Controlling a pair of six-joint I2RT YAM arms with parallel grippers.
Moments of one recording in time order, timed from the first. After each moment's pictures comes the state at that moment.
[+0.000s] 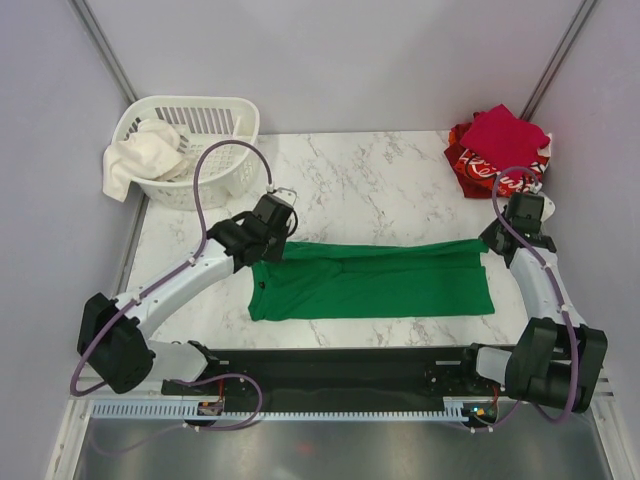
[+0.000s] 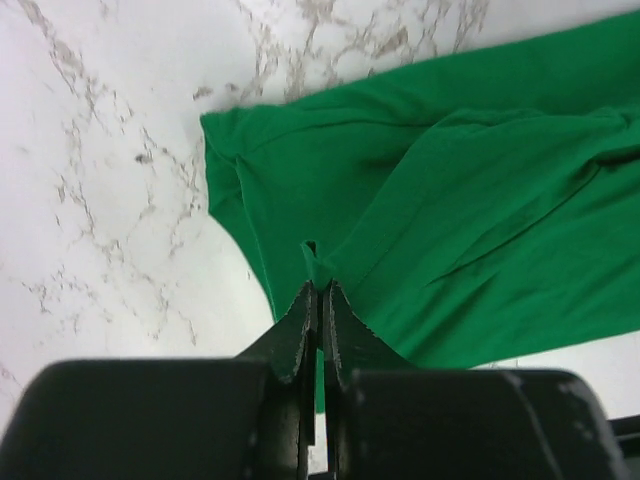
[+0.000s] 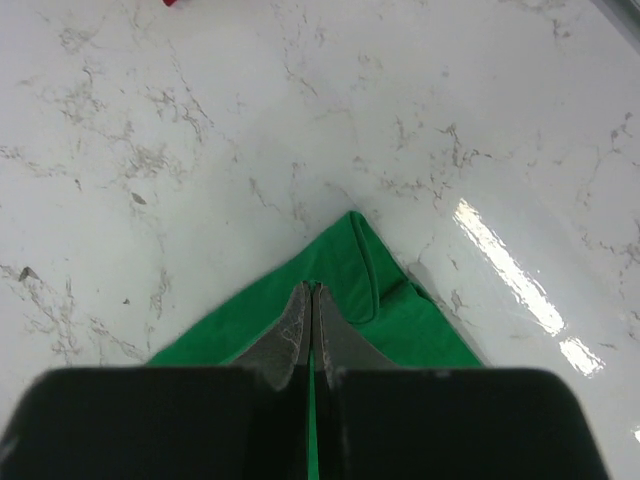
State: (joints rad) left arm -0.66 1.33 1.08 -0.69 -0.31 -0.26; right arm -0.23 1.22 0.82 -0.39 0.11 0.53
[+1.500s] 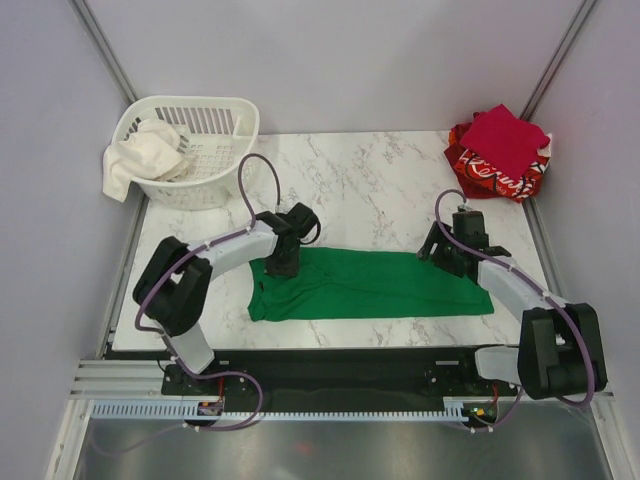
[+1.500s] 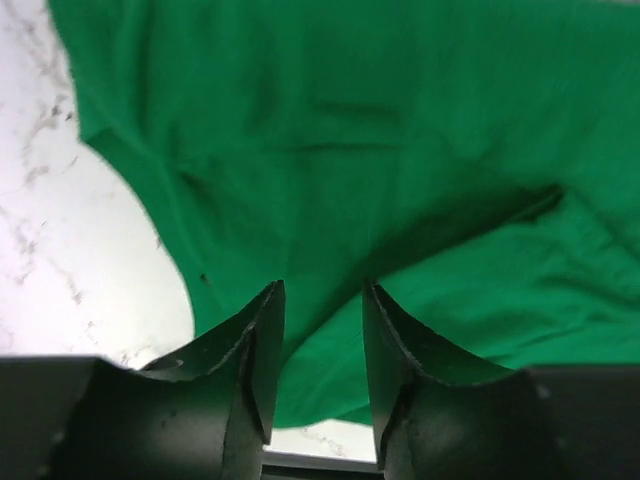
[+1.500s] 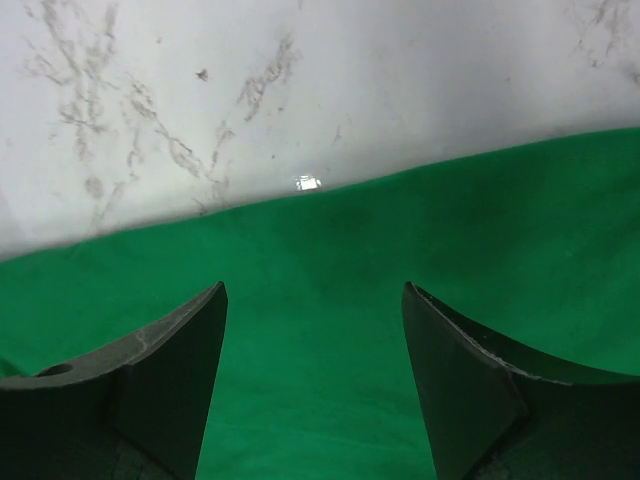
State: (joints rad) left arm -0.67 1.68 1.11 -0.80 -0.30 -0.57; right arm 0.10 1.24 0.63 -0.26 -0.04 0.54
